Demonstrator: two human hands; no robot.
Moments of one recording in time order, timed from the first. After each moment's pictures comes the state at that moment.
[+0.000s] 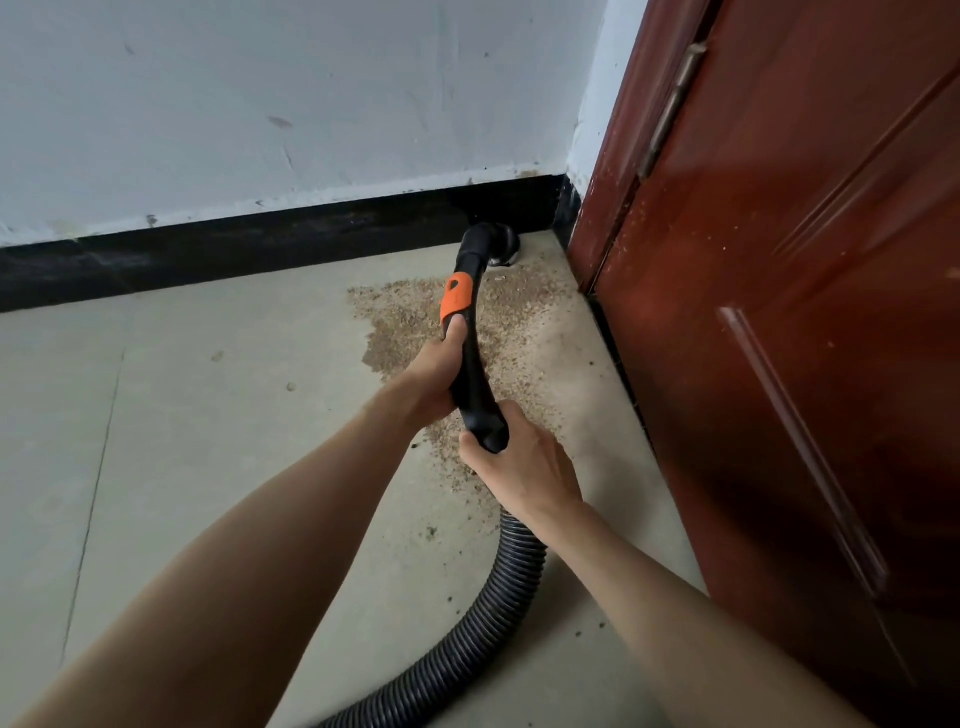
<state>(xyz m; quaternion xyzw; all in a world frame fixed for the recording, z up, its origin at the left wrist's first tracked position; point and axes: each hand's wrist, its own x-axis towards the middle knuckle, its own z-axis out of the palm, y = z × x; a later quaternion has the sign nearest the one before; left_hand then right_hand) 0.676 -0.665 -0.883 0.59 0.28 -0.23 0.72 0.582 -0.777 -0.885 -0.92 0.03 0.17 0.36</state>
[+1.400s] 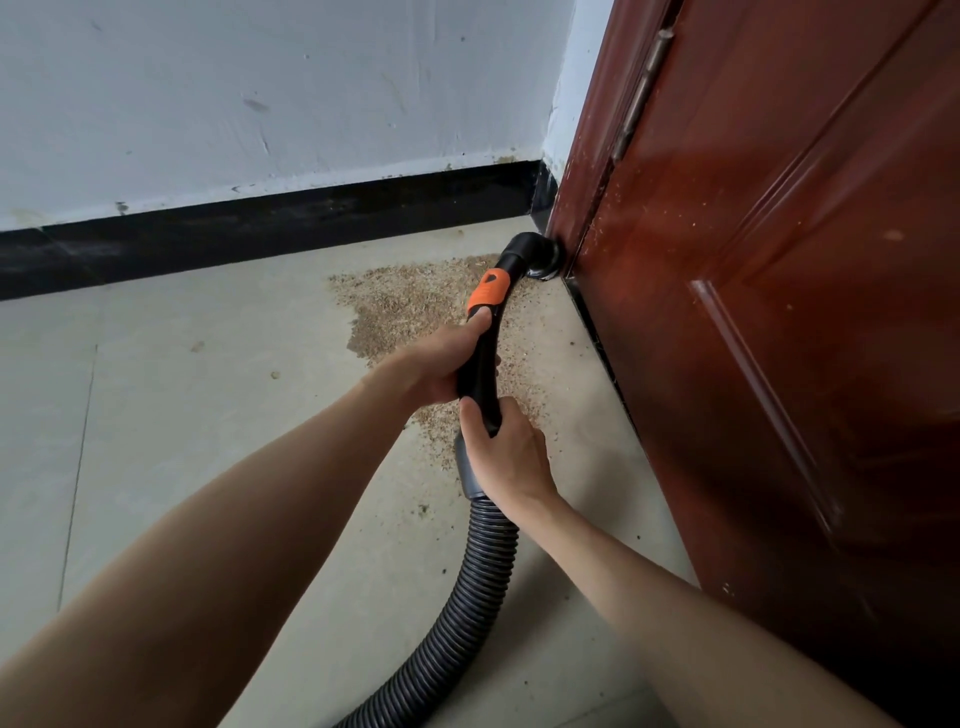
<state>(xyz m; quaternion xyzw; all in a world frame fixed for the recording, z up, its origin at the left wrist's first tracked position) 0.667 -0.676 -0.867 0.61 0.19 -0.36 0.68 0.562 -0.764 -0.884 -0.84 0.15 0.12 0.50</state>
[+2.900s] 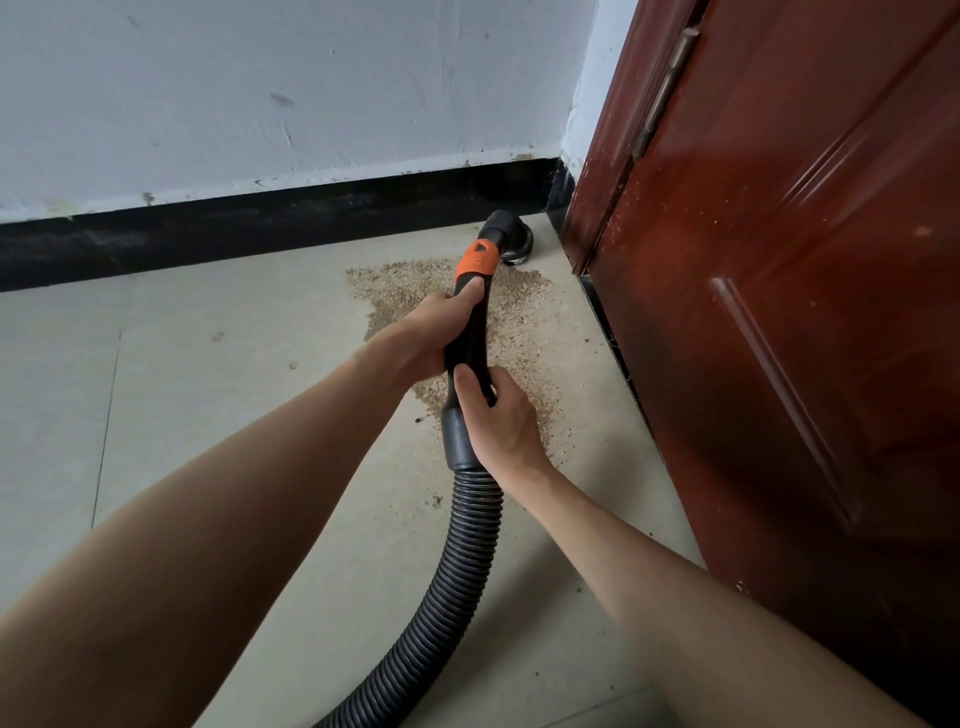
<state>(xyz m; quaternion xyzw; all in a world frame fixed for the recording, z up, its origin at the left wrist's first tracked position) 0.666 -0.659 -0.837 0.66 0.20 -0.26 0.67 0.573 -0.745 -0.870 -0.79 0.11 0.09 0.60</state>
